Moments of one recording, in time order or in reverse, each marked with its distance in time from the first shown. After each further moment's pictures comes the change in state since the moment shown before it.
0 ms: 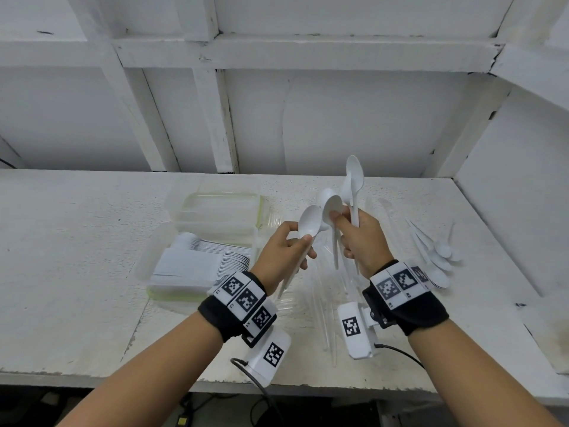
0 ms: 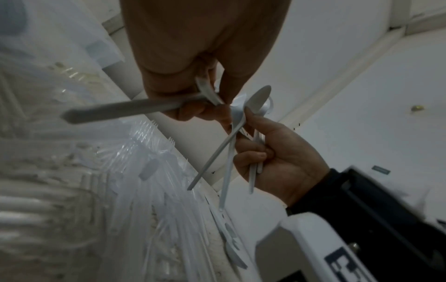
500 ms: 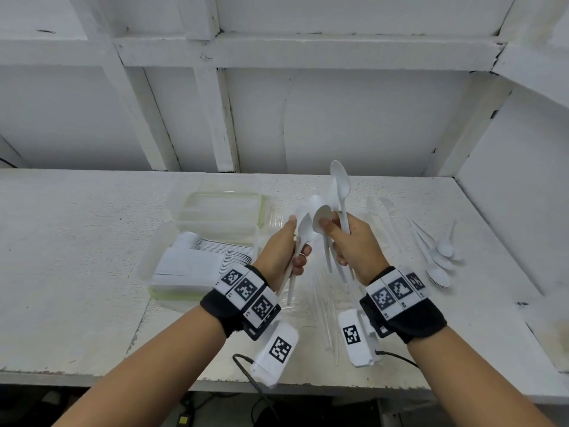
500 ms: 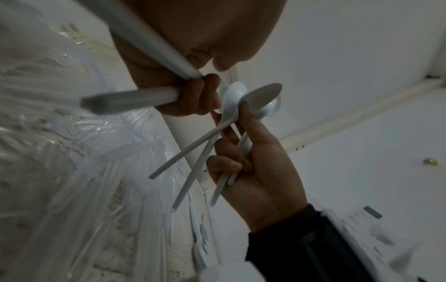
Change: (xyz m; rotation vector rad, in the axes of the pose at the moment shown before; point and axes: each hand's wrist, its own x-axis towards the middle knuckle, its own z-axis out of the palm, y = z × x) left_hand 0.003 0.015 0.003 -0.323 0.005 -0.273; right_hand -0.008 0.005 0.010 -0.049 -0.114 -0.087
